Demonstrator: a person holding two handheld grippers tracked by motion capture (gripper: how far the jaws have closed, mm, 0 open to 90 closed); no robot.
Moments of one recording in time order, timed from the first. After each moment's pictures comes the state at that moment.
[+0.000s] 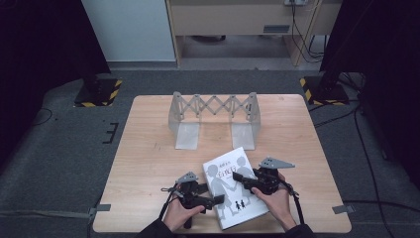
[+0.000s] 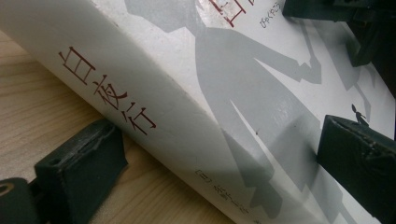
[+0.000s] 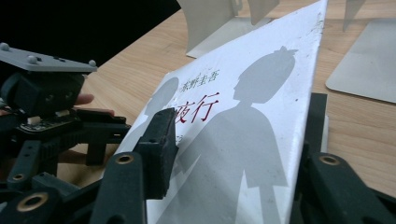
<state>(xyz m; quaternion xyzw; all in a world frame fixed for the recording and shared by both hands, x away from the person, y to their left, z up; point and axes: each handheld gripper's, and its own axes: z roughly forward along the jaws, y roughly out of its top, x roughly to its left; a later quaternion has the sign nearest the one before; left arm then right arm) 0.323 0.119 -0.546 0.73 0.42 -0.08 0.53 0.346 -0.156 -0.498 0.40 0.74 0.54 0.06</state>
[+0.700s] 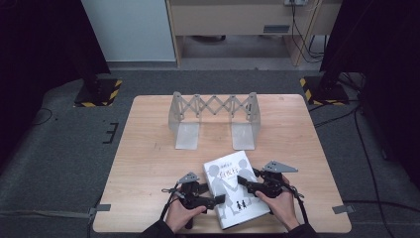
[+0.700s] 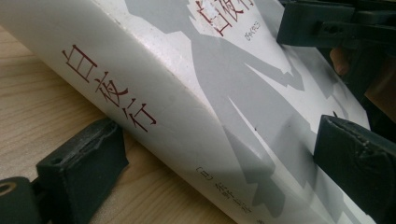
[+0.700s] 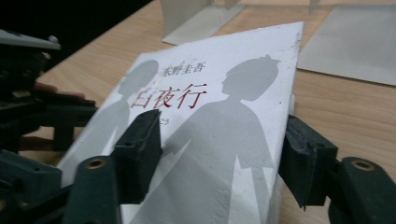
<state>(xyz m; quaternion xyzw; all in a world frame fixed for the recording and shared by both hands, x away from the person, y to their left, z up) 0.320 0.115 -0.544 0.73 0.43 -0.06 0.52 0.342 -0.169 -0.511 0.42 0.75 0.51 0.09</state>
